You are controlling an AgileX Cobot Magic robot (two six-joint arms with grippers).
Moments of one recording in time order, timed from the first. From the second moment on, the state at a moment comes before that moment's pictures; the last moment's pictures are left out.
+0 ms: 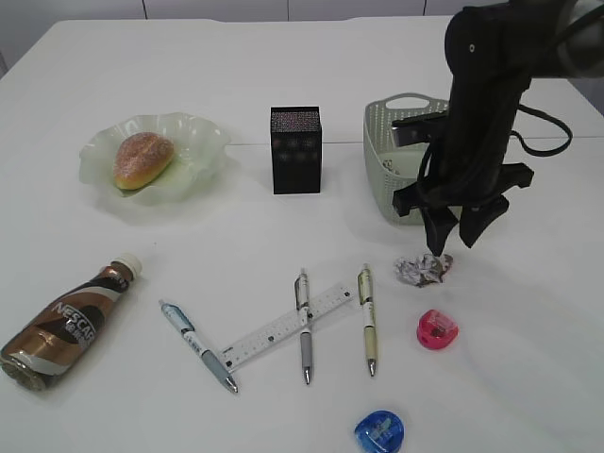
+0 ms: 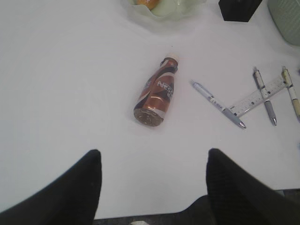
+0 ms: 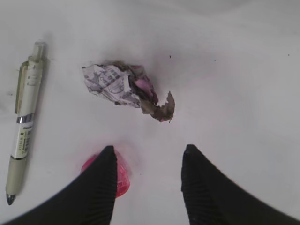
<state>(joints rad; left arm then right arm) -0.18 0.31 -0.83 0.03 1.28 -0.26 0.25 2.10 -1.64 -0.04 1.21 0.05</state>
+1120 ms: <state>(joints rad) -0.18 0.31 -0.83 0.03 1.28 -0.26 0.25 2.17 -1.65 -0.02 1.12 0.07</state>
